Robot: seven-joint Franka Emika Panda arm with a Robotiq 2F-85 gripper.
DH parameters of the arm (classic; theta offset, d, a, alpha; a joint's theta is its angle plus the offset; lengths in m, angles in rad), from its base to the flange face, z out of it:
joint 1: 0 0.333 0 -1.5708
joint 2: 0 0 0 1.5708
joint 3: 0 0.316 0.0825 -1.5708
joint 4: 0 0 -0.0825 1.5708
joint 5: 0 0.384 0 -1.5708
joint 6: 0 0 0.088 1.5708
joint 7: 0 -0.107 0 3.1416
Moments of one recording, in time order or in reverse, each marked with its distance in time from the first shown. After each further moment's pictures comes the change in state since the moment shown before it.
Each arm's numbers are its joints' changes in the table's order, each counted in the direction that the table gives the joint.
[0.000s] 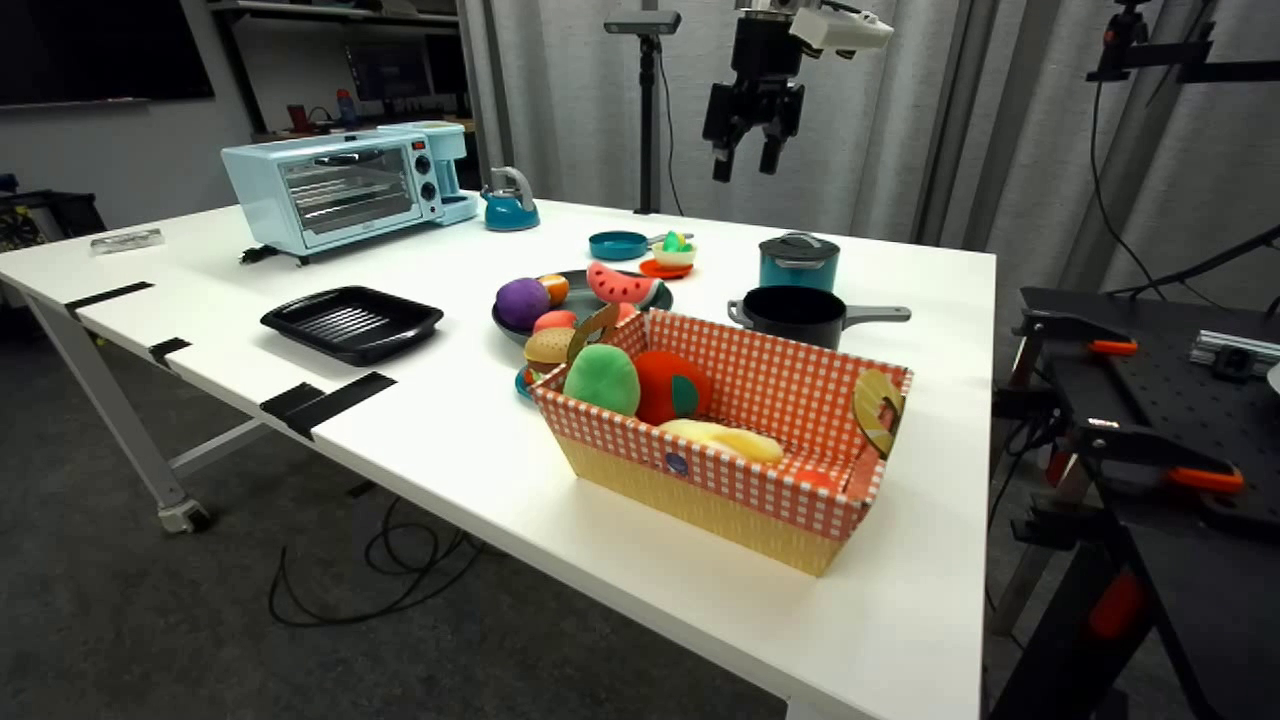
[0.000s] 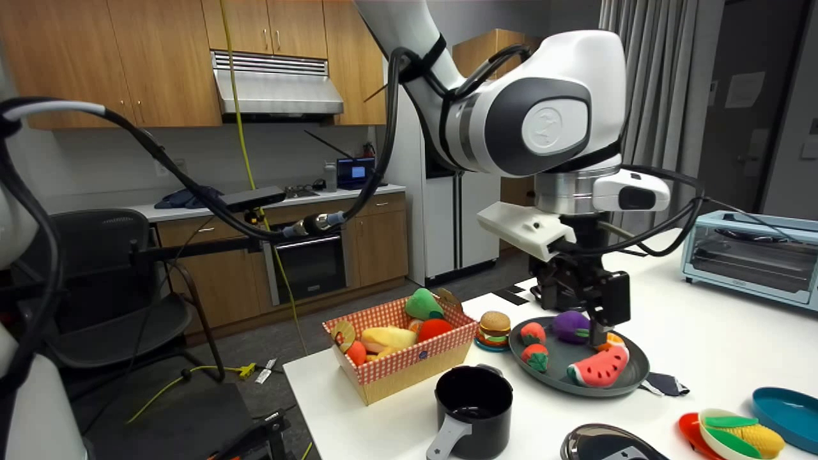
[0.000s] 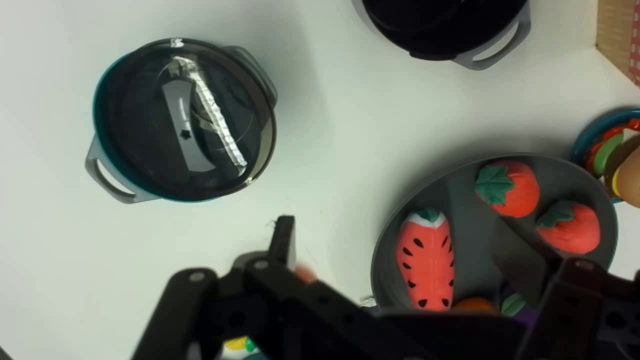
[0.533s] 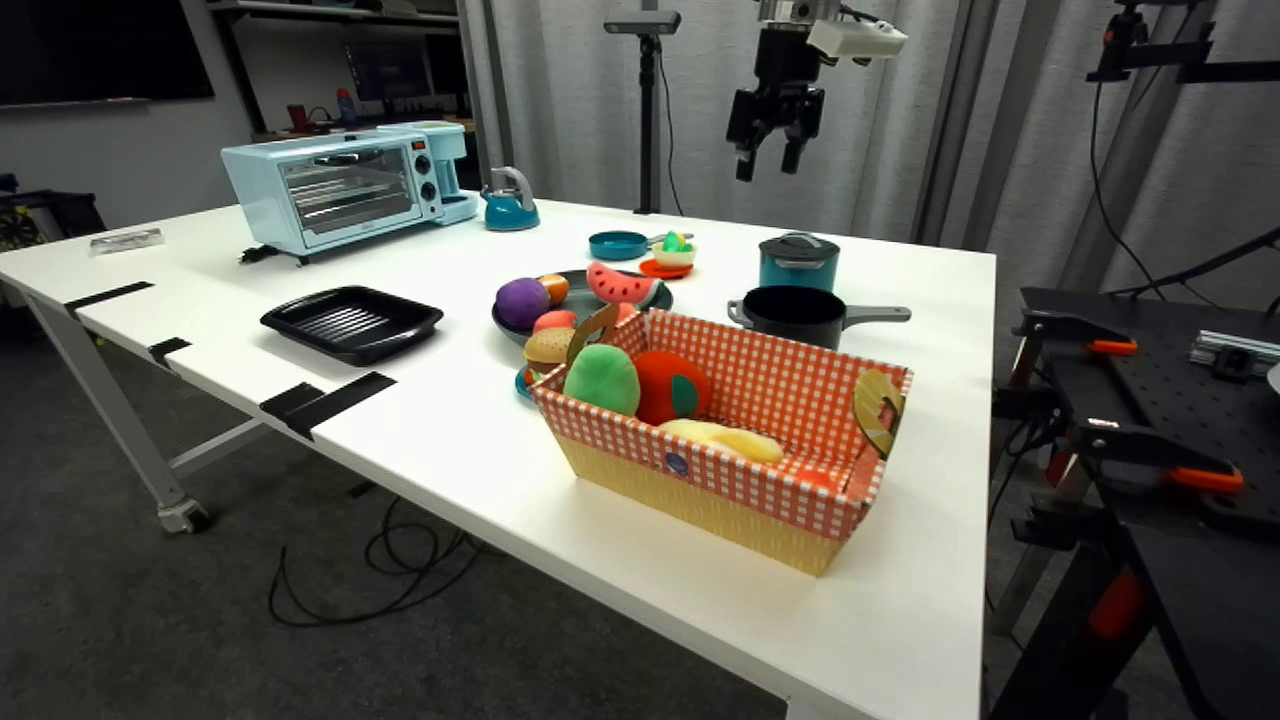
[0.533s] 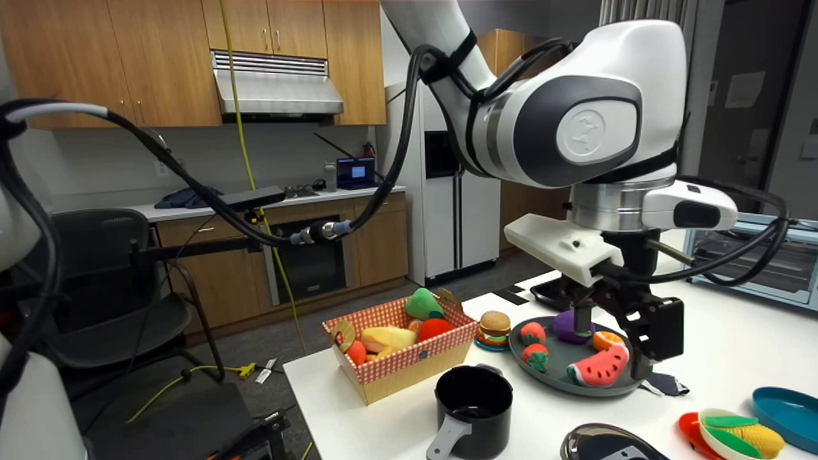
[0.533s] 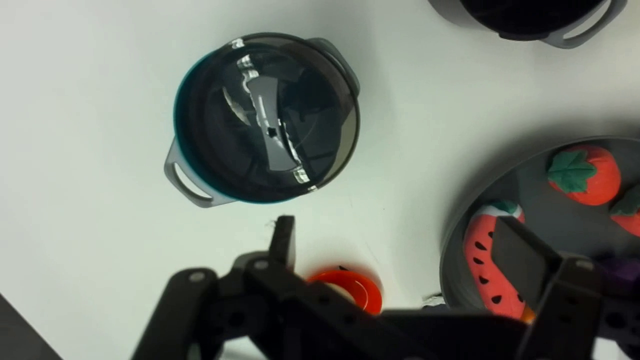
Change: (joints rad) arm -0.063 0.027 -0.033 -0.010 0.013 -0.001 0.048
